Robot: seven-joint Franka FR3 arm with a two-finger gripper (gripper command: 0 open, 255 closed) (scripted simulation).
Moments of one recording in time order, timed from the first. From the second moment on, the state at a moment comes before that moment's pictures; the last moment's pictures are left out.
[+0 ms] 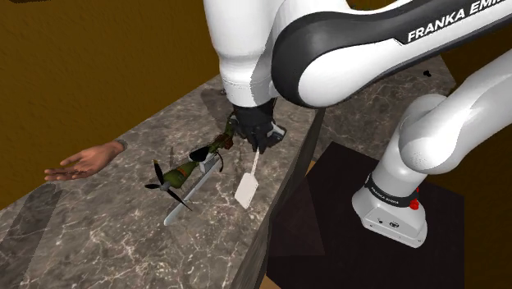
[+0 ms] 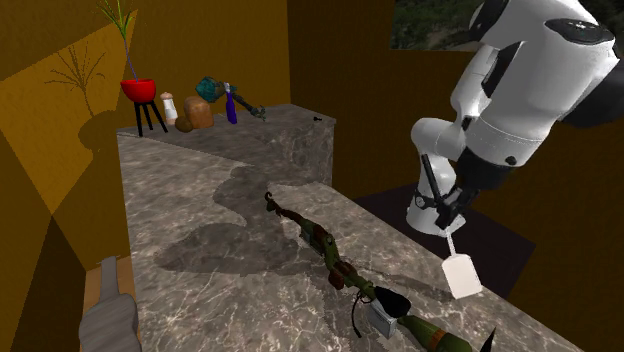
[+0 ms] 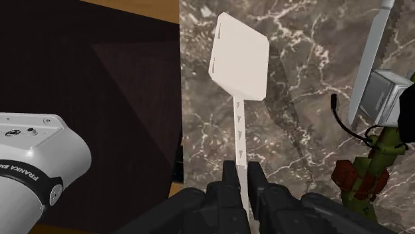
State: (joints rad) arm 0.08 -0.47 0.66 -2.38 0.08 1.89 2.03
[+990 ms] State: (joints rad) arm 0.08 -0.30 0.88 -2.31 0.06 1.96 2.28
